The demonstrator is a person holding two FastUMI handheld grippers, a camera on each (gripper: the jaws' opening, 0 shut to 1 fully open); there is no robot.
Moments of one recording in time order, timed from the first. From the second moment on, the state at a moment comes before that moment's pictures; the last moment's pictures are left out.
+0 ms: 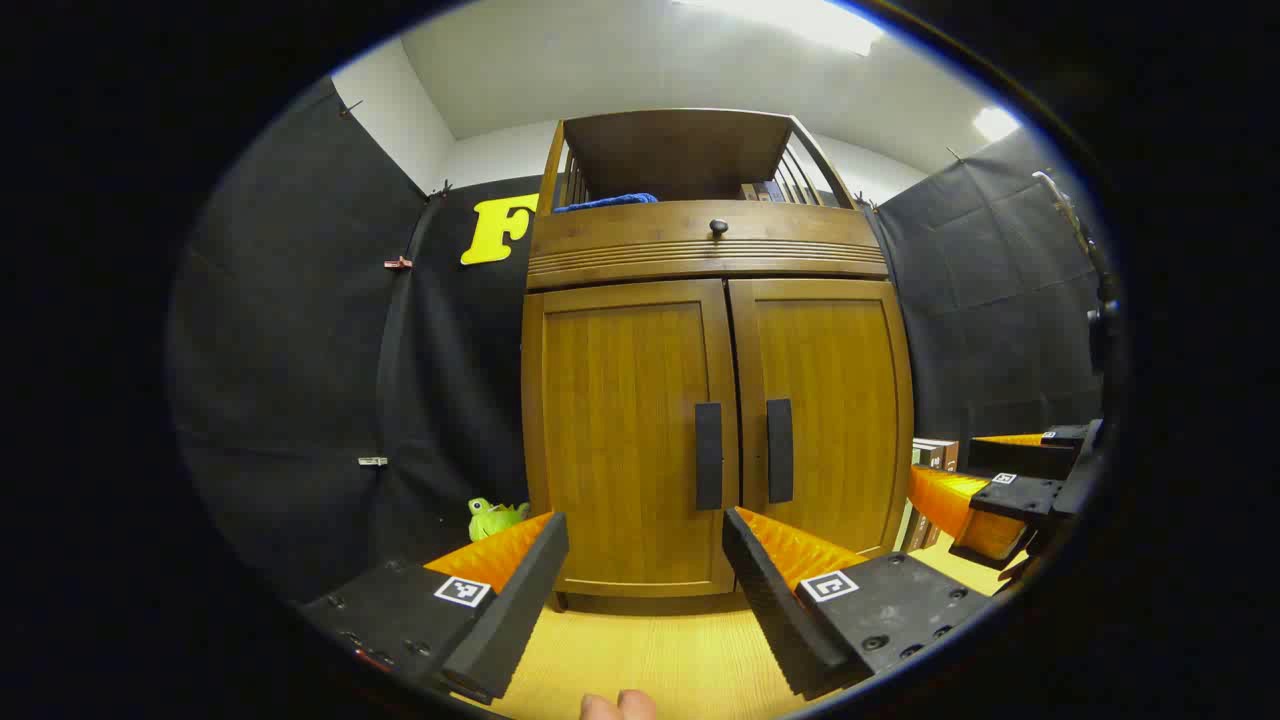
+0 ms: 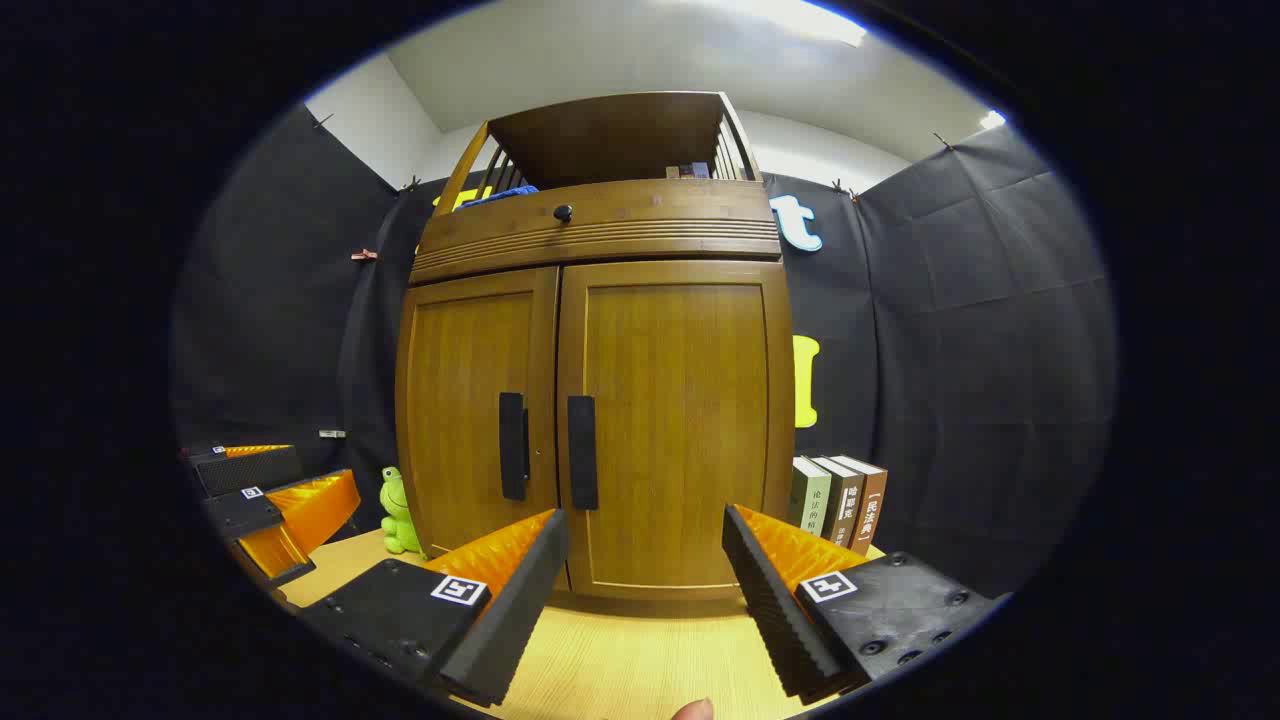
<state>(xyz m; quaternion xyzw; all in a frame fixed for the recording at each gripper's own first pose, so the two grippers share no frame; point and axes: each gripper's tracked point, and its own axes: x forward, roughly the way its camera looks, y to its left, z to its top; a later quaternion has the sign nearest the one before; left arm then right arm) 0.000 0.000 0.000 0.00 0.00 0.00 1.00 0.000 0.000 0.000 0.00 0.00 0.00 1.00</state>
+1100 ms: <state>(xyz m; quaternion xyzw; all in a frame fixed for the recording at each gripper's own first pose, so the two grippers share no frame) 0.011 -0.001 -0.005 0.00 0.02 0.01 1.00 0.010 0.015 0.004 0.00 0.00 0.02 1.00</state>
